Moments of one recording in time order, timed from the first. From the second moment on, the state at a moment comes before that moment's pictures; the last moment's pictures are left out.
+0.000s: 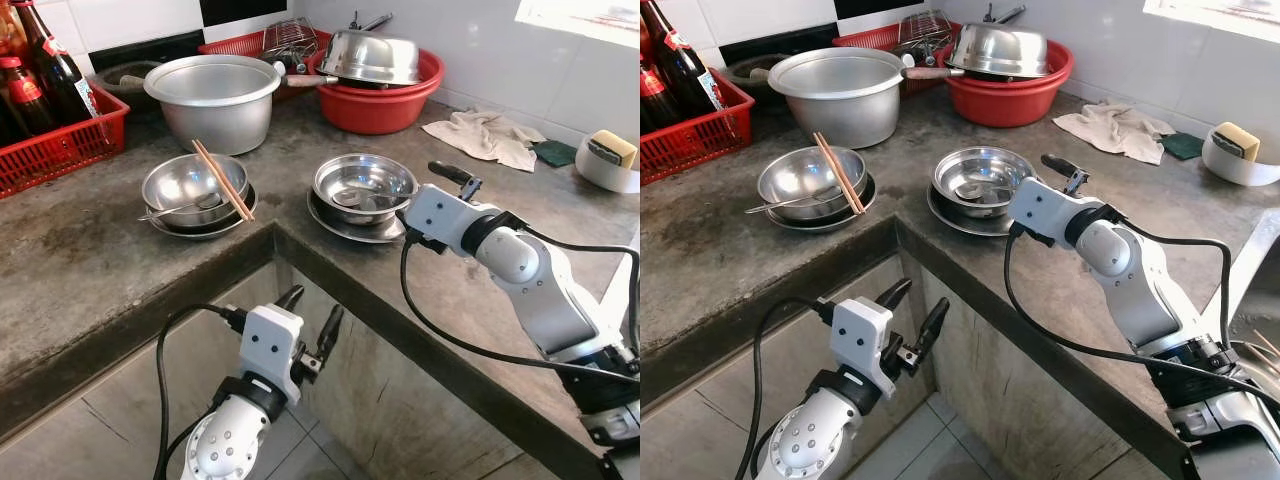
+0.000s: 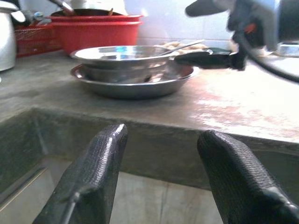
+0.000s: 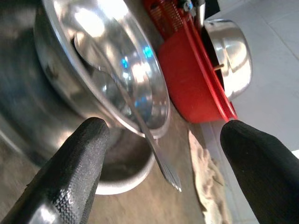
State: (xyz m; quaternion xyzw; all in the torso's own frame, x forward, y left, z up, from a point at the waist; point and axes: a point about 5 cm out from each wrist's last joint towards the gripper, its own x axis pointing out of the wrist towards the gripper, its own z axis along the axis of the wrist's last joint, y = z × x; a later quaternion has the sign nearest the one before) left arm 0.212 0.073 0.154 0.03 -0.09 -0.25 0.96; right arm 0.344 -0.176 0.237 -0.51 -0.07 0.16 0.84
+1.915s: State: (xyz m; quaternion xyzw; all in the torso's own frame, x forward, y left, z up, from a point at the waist) left arm 0.207 0.072 0.149 -0.04 -0.06 -0.30 0.95; right arm 0.371 -0.174 0.235 -0.63 -0.06 0.13 0.76
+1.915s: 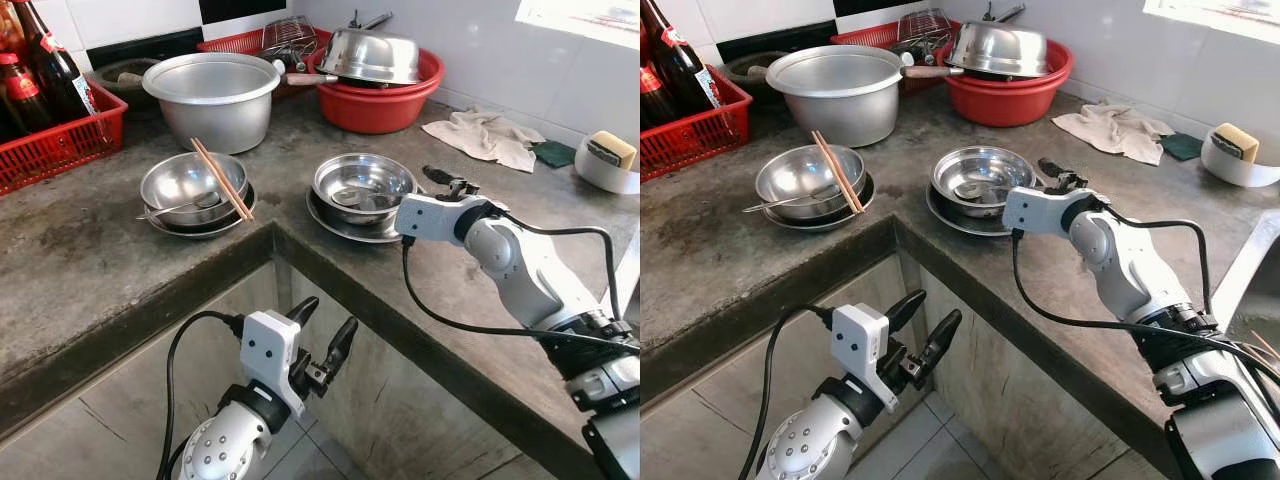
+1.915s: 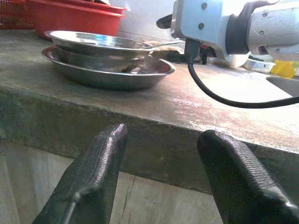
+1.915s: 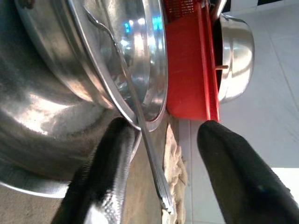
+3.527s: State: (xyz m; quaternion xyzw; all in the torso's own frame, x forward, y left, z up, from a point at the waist) left arm 0.209 0.073 0.150 -0.03 -0.07 -0.28 0.96; right arm 0.371 -0.195 0.247 -0.57 -0.07 0.06 0.81
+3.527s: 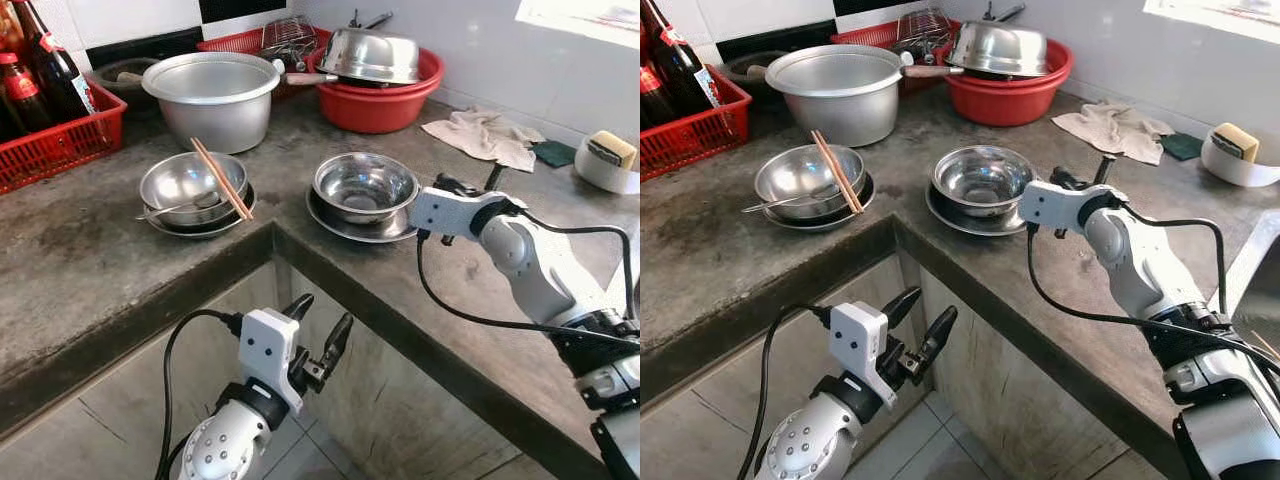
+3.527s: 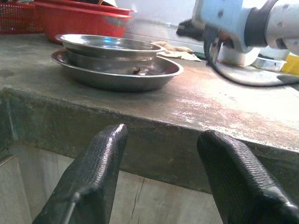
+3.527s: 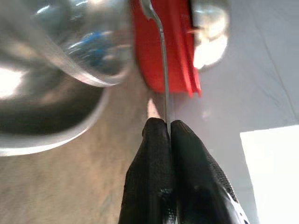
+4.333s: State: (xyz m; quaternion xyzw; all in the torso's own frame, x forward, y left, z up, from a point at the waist) left arm 0.211 0.075 0.150 -0.01 -0.07 -0.28 0.96; right arm 0.280 -0.153 0.228 -0.08 -0.17 0.01 0.98
